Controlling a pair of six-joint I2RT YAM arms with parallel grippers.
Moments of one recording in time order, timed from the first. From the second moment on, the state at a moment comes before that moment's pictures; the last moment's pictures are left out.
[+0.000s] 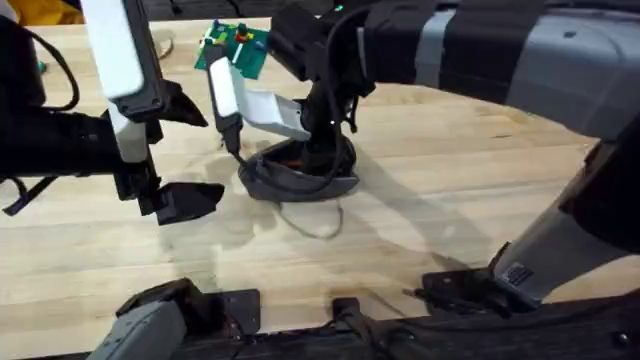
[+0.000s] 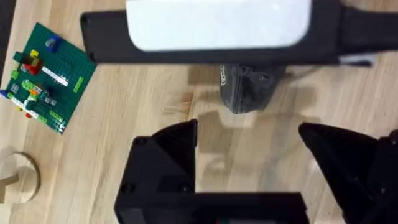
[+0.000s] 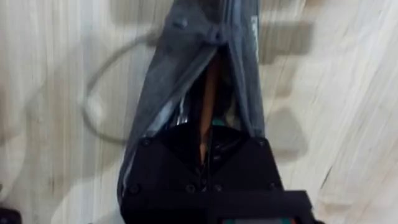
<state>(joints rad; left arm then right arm) 0.26 1.09 1.03 -1.26 0.66 1.54 0.73 1.90 1.51 -1.03 -0.26 -1.00</state>
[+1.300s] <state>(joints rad) 0.26 1.09 1.03 -1.26 0.62 1.54 0.75 1.88 1.79 -1.30 -0.26 -0.57</state>
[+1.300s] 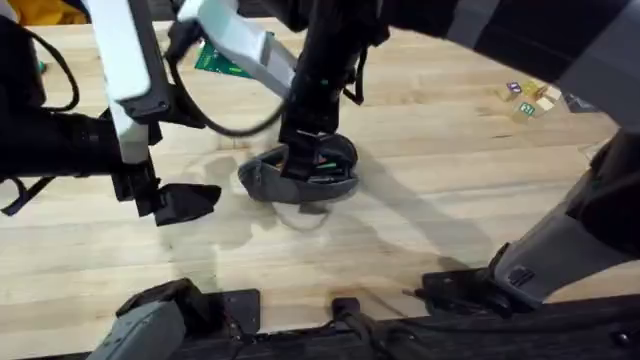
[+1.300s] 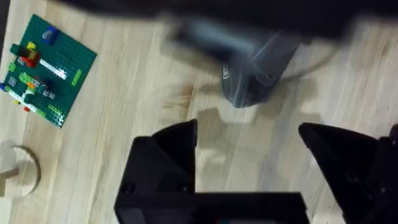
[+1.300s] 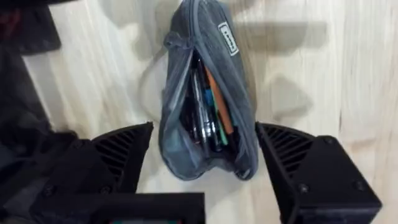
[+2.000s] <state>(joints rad) 0.26 1.09 1.03 -1.26 0.58 1.54 0.75 1.88 1.88 -1.38 -0.28 -0.23</state>
